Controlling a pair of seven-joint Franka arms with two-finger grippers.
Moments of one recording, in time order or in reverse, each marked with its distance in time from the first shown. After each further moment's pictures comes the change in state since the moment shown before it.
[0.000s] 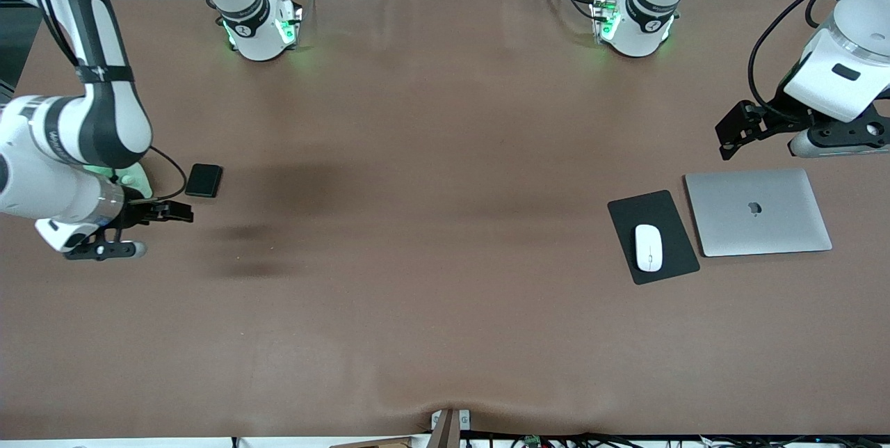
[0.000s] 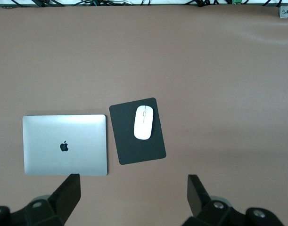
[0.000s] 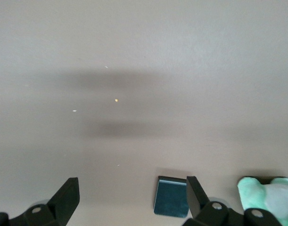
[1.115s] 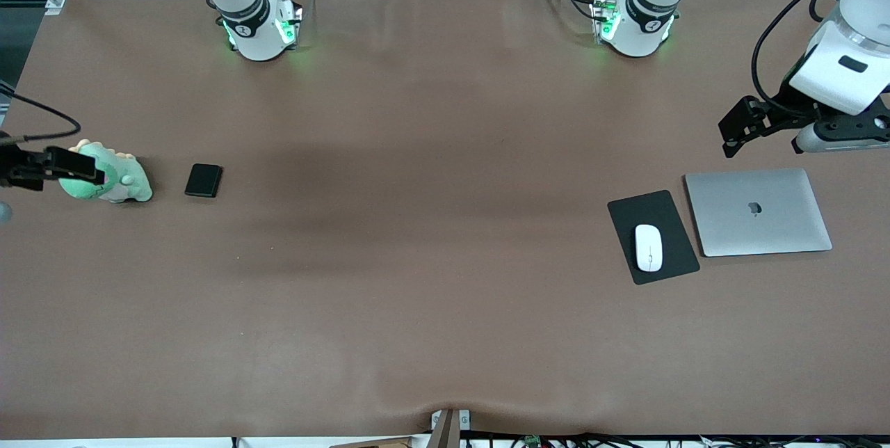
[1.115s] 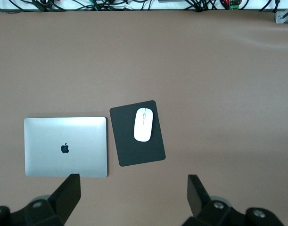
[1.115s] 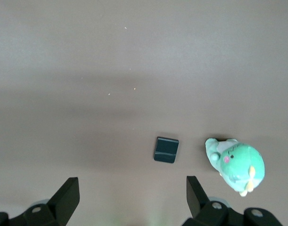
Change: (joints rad) left arm -0.001 -0.012 0.000 0.008 0.000 0.000 0.000; right arm 0.010 0.020 -0.001 0.636 -0.001 -0.613 0.000
